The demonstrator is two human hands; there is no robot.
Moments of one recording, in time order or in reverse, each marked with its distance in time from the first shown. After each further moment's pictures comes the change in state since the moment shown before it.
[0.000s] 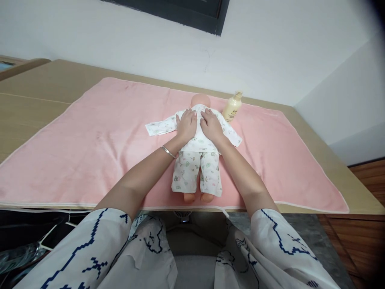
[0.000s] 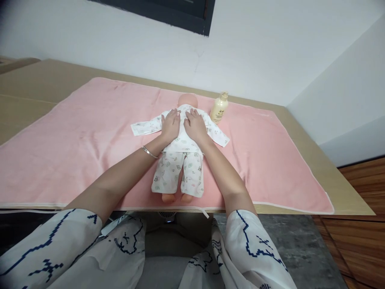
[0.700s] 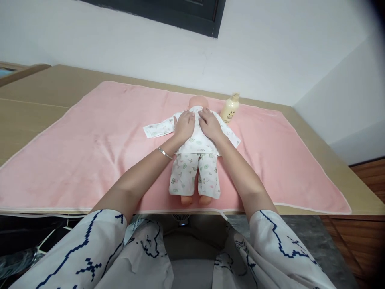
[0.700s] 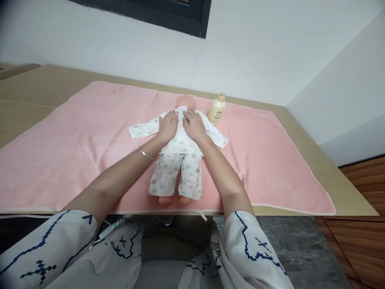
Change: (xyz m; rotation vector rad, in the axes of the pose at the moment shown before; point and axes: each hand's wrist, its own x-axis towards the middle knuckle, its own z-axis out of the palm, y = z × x) left_hand 0.007 0.007 -0.005 -0.029 -0.036 -0.050; right_hand 0.009 0.011 -0.001 0.081 -0.014 -0.017
